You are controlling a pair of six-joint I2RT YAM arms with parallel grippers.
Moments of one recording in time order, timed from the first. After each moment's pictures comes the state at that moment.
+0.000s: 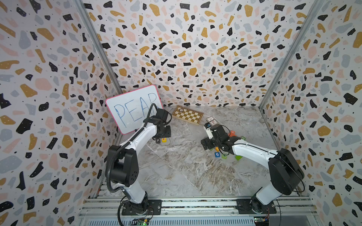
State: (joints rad) left arm -0.29 1.65 1.31 -0.82 -0.01 -0.35; right arm 0.61 1.58 1.01 -0.25 0.08 0.09
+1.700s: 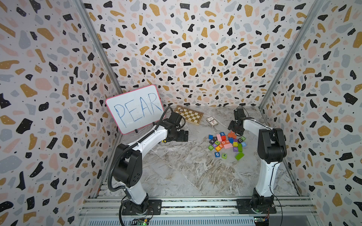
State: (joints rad) left arm -0.47 1.71 1.36 -0.77 0.12 -0.35; right arm 0.12 2.07 1.49 -0.50 0.11 0.54
